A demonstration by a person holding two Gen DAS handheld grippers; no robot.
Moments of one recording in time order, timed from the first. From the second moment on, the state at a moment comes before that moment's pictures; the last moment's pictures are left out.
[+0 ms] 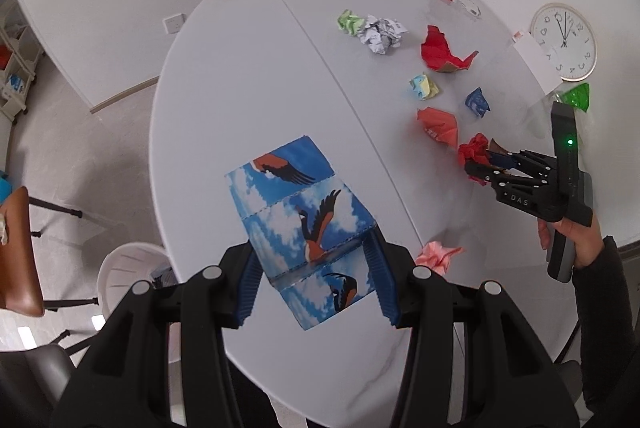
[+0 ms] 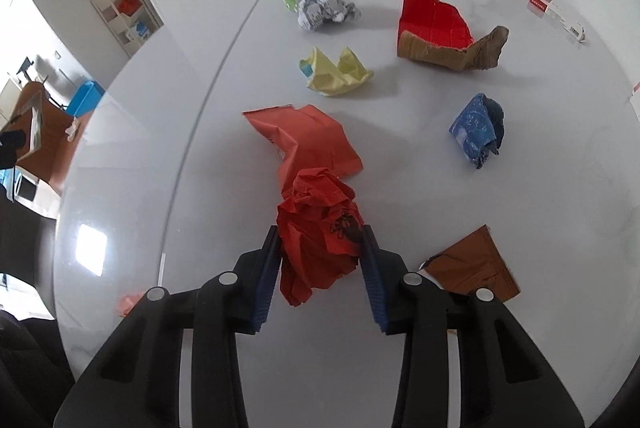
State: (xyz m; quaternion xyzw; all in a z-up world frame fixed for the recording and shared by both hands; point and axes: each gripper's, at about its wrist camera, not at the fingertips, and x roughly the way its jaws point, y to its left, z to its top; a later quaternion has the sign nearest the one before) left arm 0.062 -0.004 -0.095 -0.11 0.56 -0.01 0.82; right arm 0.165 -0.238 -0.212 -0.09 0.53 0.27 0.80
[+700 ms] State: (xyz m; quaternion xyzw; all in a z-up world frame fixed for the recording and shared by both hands) left arm -0.041 0.147 -0.113 -0.12 0.57 0.04 0.81; right arm 0.020 -0.032 -0.113 -0.01 0.48 0.41 0.78
